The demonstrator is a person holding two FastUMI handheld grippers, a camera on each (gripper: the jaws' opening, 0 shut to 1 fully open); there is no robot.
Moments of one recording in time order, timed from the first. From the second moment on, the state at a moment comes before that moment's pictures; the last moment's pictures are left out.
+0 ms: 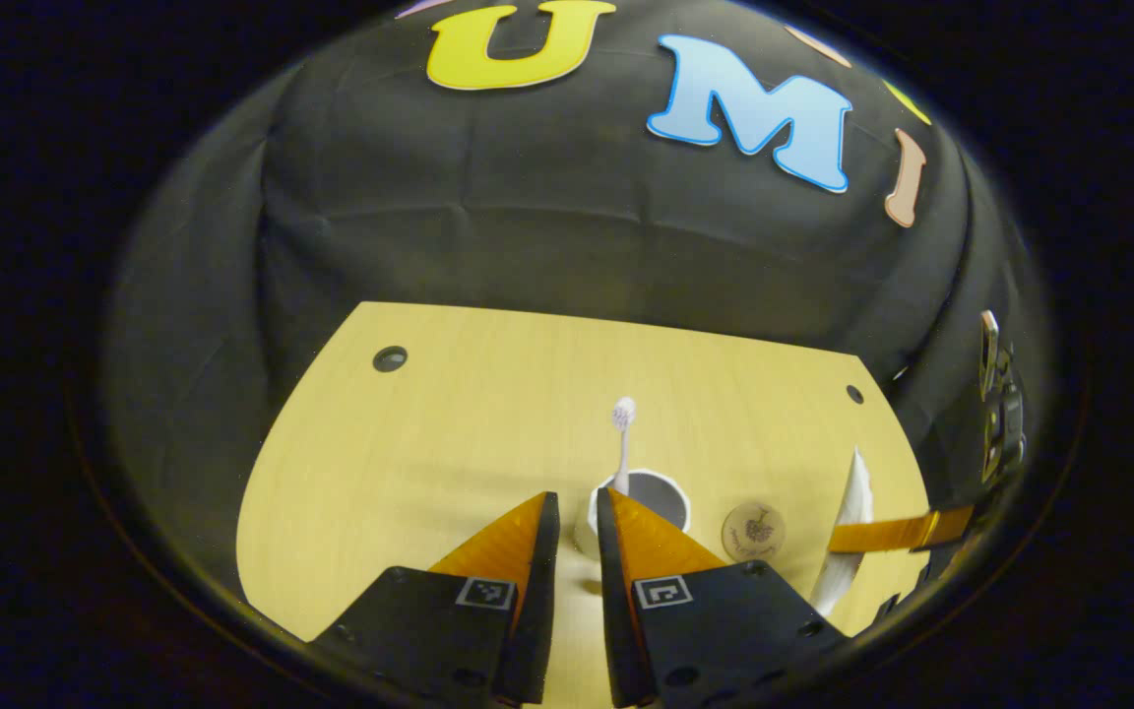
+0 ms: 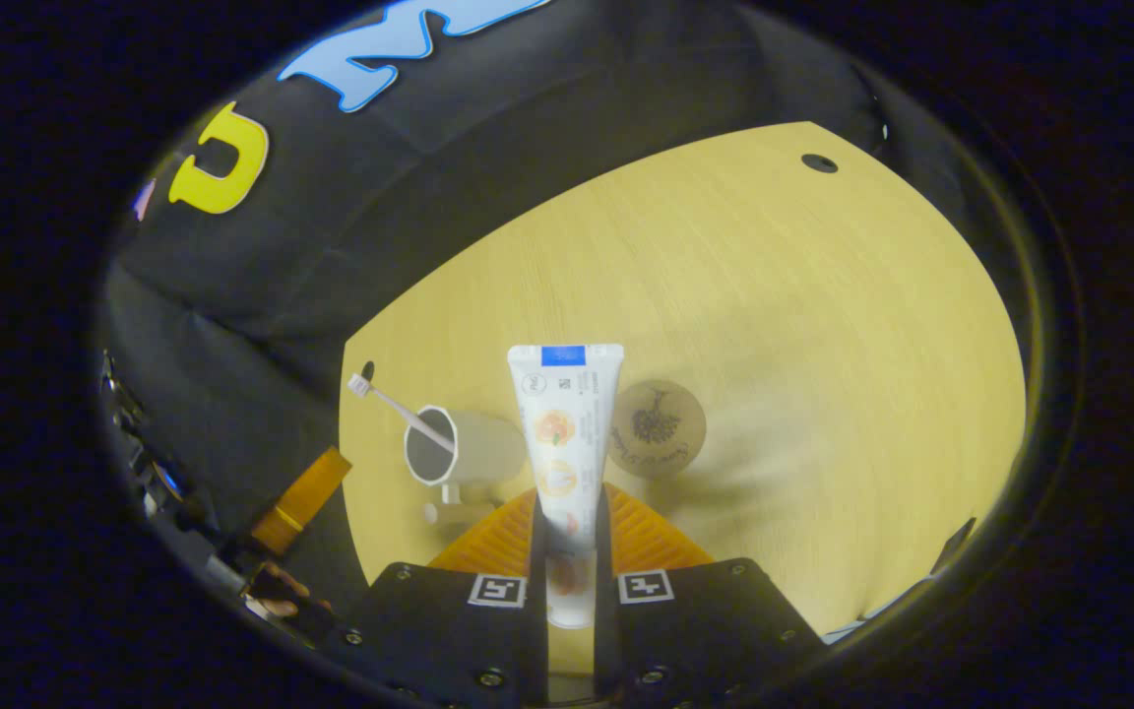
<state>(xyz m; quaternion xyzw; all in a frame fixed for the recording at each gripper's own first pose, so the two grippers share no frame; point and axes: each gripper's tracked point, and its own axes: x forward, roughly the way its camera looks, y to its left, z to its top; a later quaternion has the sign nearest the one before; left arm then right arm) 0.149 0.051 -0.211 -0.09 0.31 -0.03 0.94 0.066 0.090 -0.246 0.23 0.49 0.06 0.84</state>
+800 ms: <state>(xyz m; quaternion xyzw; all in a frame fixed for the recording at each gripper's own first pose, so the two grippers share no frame) 0.062 0.197 -0.242 -0.15 0.36 0.09 0.92 0.176 0.217 -0.248 0.24 0.43 0.10 0.86</state>
